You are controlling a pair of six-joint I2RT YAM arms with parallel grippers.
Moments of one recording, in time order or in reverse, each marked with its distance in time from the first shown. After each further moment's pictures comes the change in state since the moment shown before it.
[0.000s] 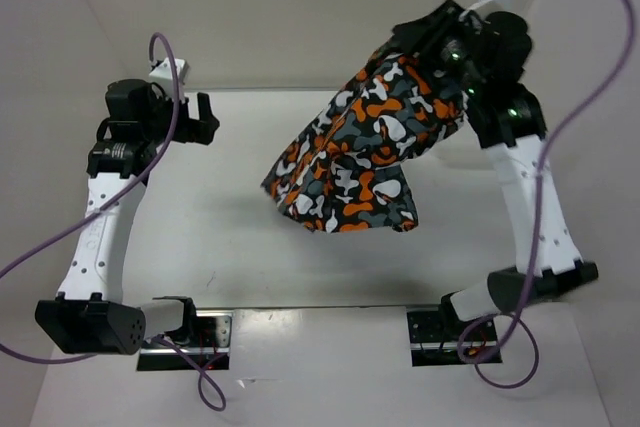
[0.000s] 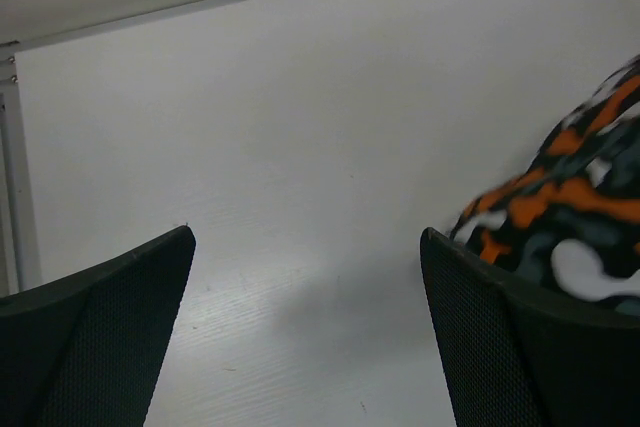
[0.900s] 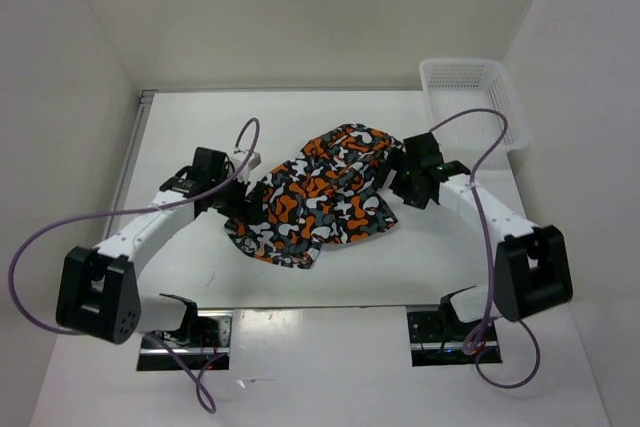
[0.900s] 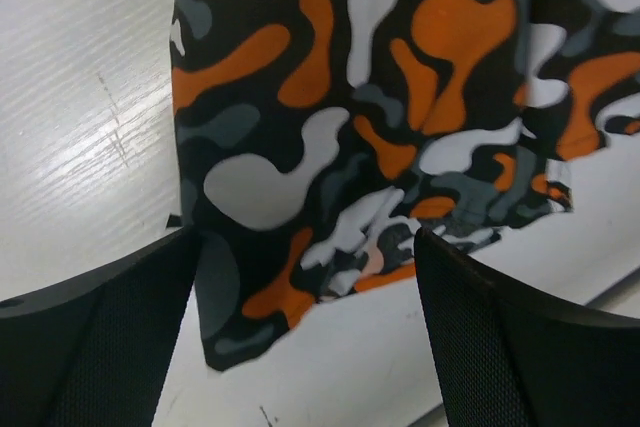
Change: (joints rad) left arm -0.245 0.021 -0.534 0.035 0.069 0.000; right arm 0.044 -0.068 -0.978 -0.055 0.133 0.082
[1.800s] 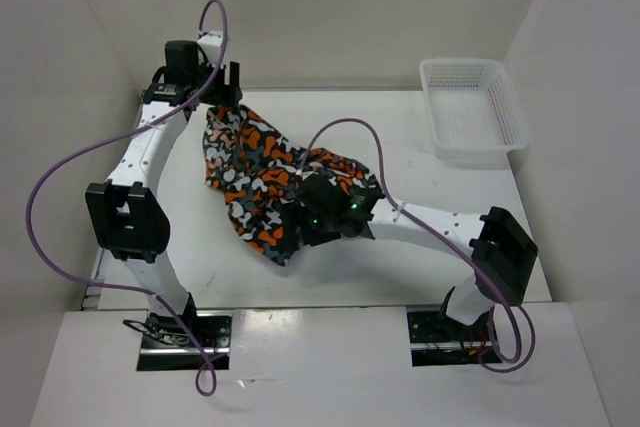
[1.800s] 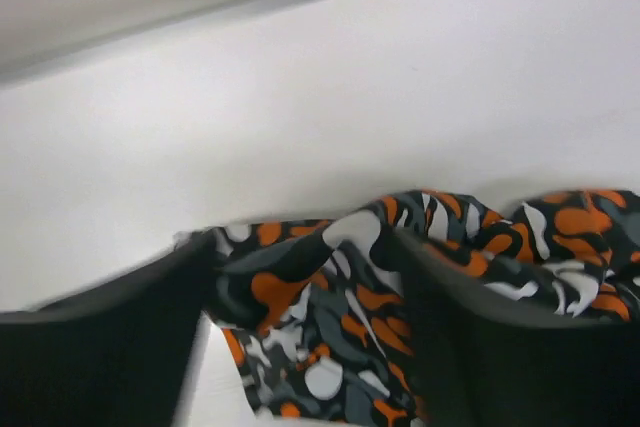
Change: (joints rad) left arm 0.166 0.551 0.909 0.035 -0.136 0.006; right arm 0.686 0.235 0.154 0.043 -0.089 -0.031
